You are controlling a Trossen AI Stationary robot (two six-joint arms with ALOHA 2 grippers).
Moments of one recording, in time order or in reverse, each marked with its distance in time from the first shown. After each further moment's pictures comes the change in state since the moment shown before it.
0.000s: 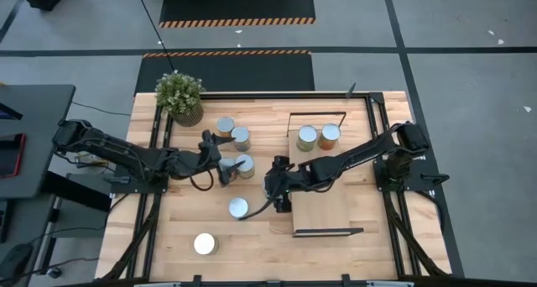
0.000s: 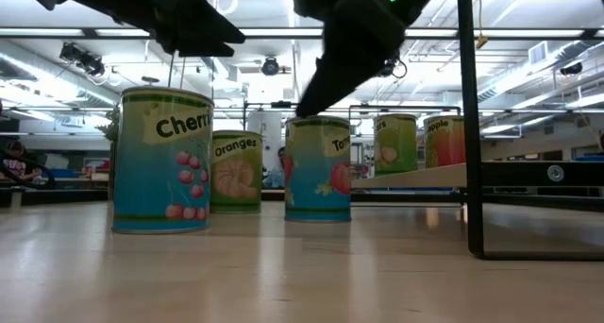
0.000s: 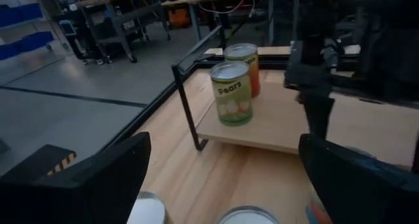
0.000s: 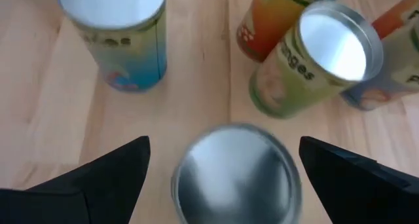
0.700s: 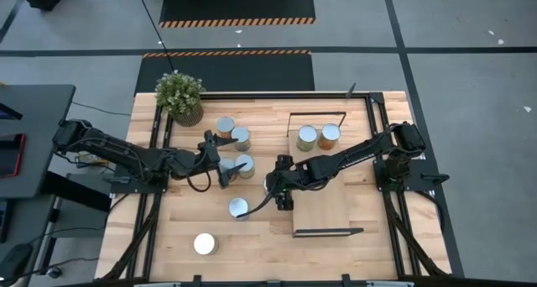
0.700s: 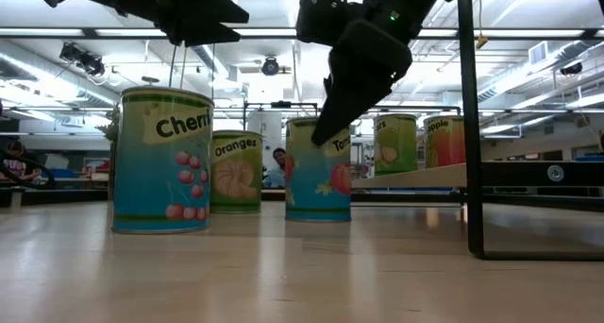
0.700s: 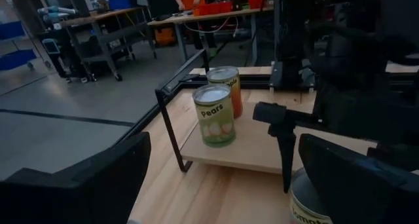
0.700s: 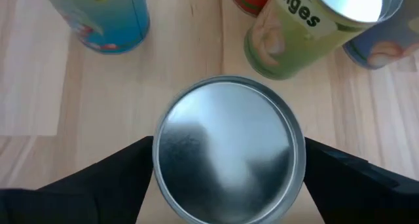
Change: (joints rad) left arm 0.000 0.000 0.000 0.091 0.054 0.046; right arm -0.013 0.031 0.020 -0.117 -0.014 0.051
